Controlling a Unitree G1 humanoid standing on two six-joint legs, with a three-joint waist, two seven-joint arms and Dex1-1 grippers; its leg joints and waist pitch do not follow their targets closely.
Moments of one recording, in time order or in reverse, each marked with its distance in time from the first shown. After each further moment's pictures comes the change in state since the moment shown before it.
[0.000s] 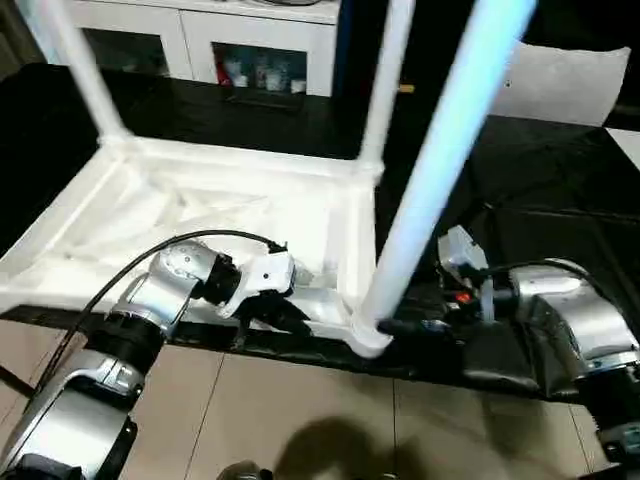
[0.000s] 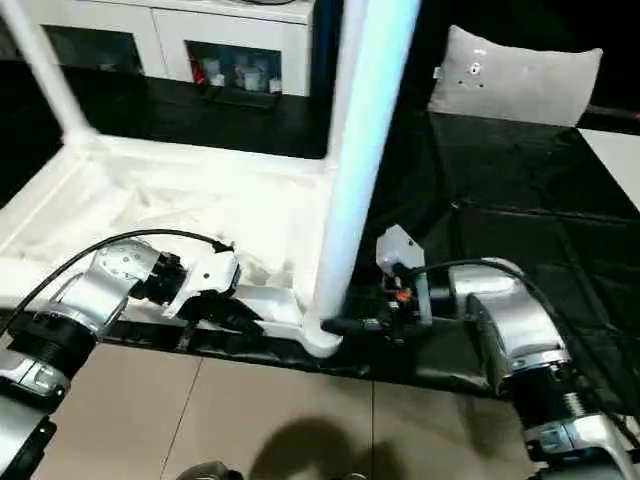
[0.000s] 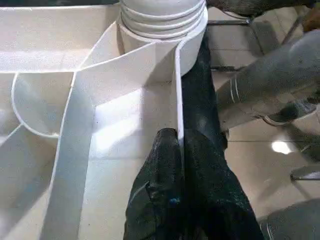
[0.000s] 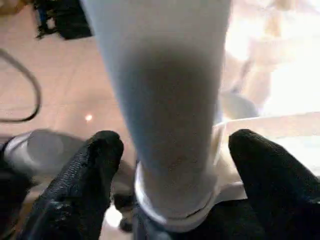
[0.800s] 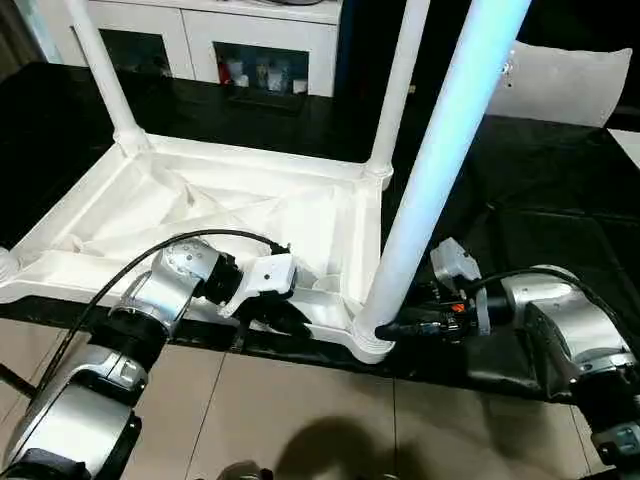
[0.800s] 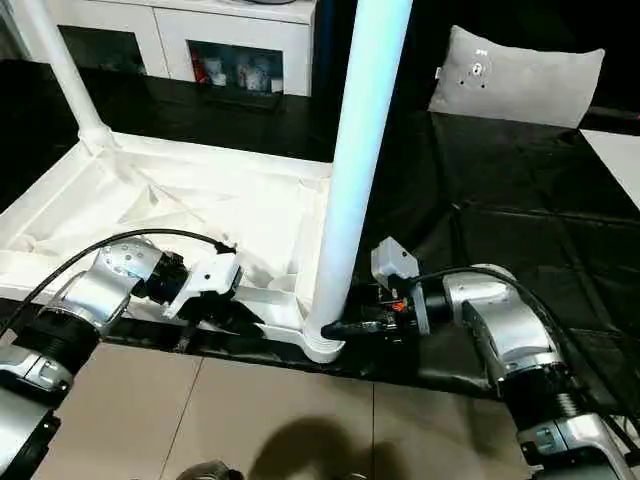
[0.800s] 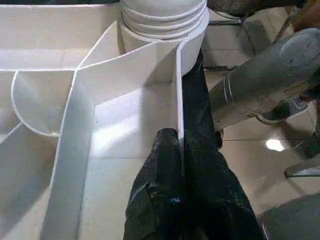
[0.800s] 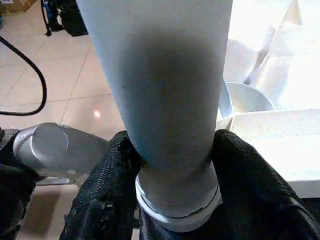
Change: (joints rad) left arm -0.020 -0.014 -0.003 0.040 -0.005 -0.015 -0.027; right arm 0.013 0.021 0.009 0.034 -0.016 -0.027 0.003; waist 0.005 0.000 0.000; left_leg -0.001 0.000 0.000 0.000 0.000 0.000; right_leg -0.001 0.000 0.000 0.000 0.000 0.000
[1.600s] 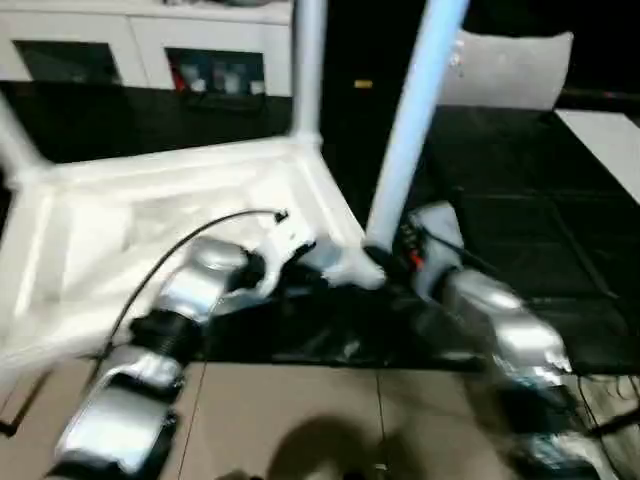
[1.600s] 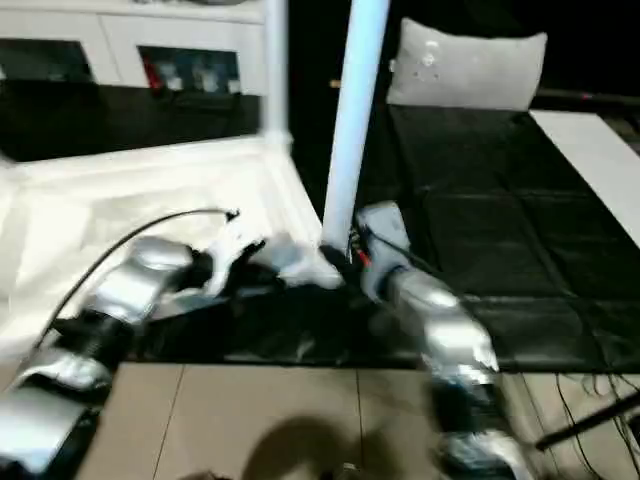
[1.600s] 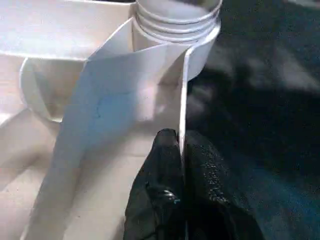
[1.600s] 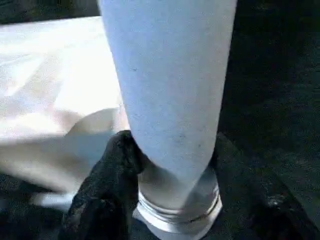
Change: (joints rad) left arm -0.030 -0.244 0.153 -0.066 0.054 0.529 0.632; right arm -0.055 0.502 -0.242 -0.006 -0.185 0.233 -1.087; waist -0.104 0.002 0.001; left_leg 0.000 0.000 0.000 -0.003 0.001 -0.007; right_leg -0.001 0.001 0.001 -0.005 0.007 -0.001
